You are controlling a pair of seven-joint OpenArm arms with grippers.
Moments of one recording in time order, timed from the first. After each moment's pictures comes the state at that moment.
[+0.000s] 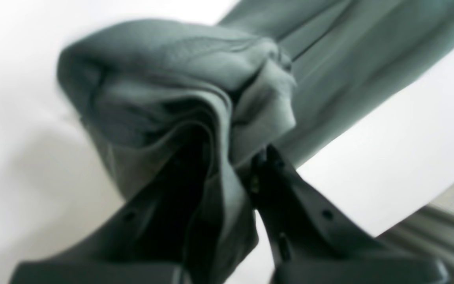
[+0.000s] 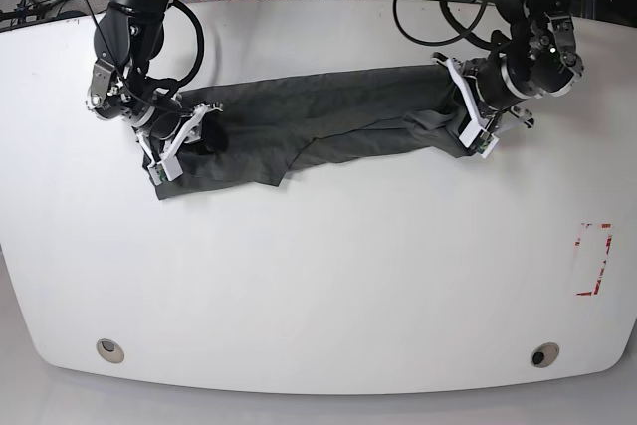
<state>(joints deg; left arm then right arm) 11.9 -4.7 -16.9 111.2 -25.9 -42.8 69.6 0.0 9.2 20.5 77.2 26.5 41.6 -52.9</state>
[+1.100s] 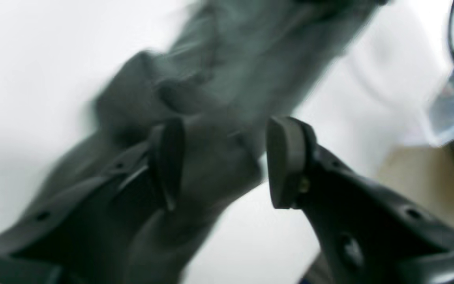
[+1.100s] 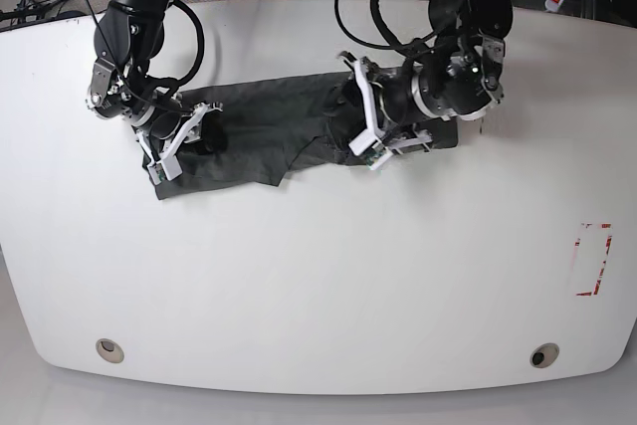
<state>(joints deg) 6.2 0.4 7.5 111.1 -25.6 -35.3 70.0 -0.1 9.0 20.7 77.1 26.5 41.6 -52.6</state>
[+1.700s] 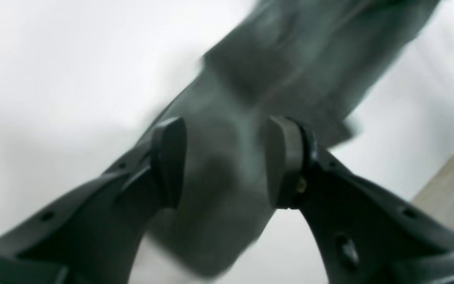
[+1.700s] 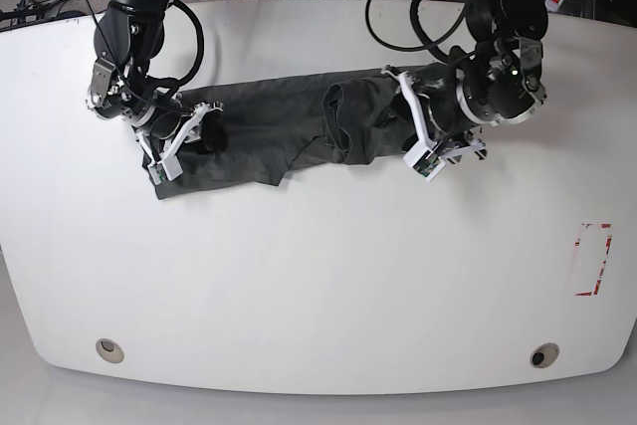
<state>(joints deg) 8.0 -8.0 -1.2 113.5 -25.9 -35.0 68.8 -0.3 8.9 20.7 79.1 26.7 41.5 -54.2</state>
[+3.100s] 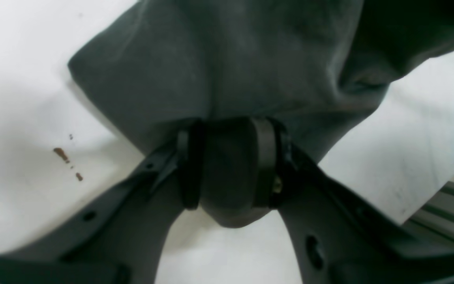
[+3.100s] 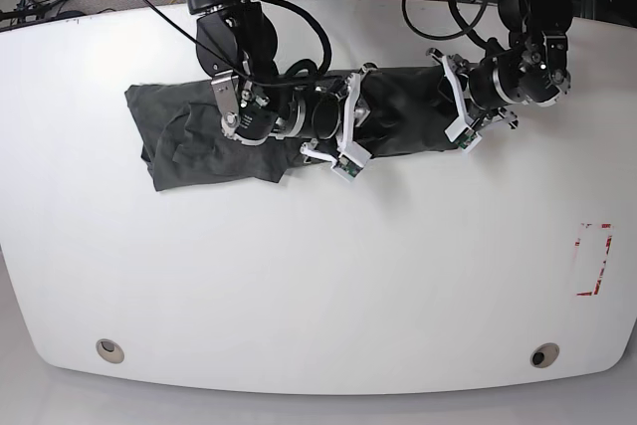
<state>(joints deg) 10.2 -12.3 -8.6 100.7 -26.0 -42.7 64.0 2.7 -2.7 -13.8 89.8 31.3 40.2 -61.2</state>
